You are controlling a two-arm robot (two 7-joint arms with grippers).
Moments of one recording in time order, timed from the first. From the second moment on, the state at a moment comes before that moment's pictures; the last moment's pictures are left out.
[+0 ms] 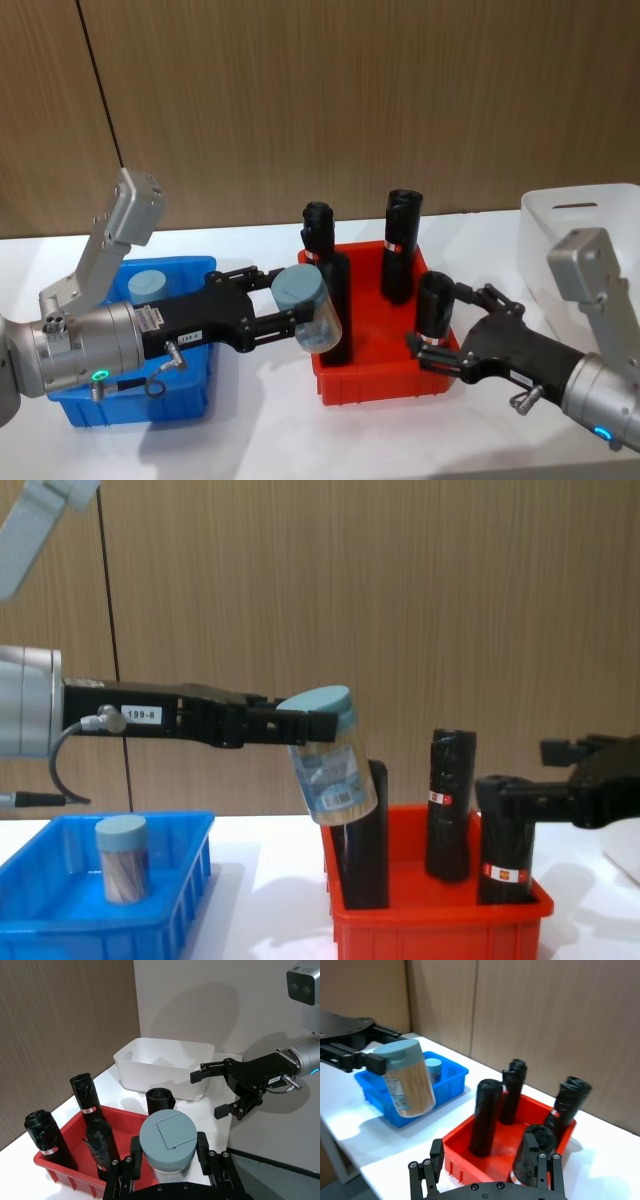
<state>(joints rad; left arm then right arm) -0.46 0.46 0.30 -1.45 -0.42 0.27 -0.92 0.12 0.39 -0.22 -1.72 0.21 0.21 0.50</state>
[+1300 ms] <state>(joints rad) -0.46 0.46 0.30 -1.45 -0.42 0.27 -0.92 0.31 0.33 -0.28 -1.60 0.16 0.31 0.76</state>
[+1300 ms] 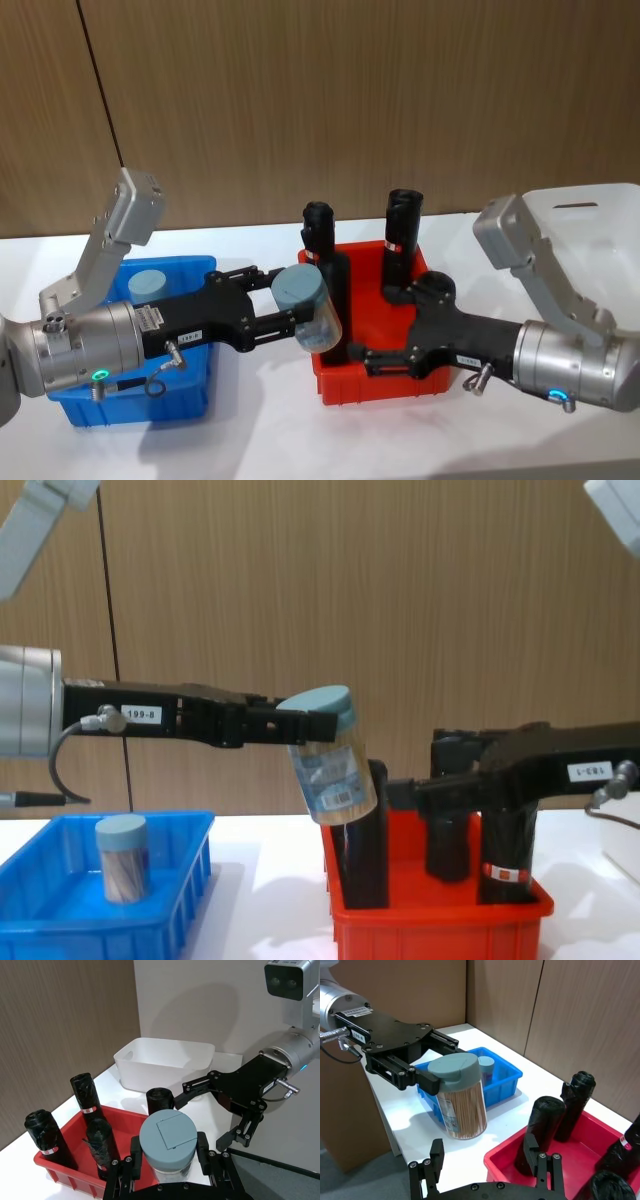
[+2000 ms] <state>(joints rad) -0.46 0.46 0.30 -1.45 -0.42 0.27 -0.92 0.36 0.29 -0.32 -1.55 0.15 0.31 0.79</state>
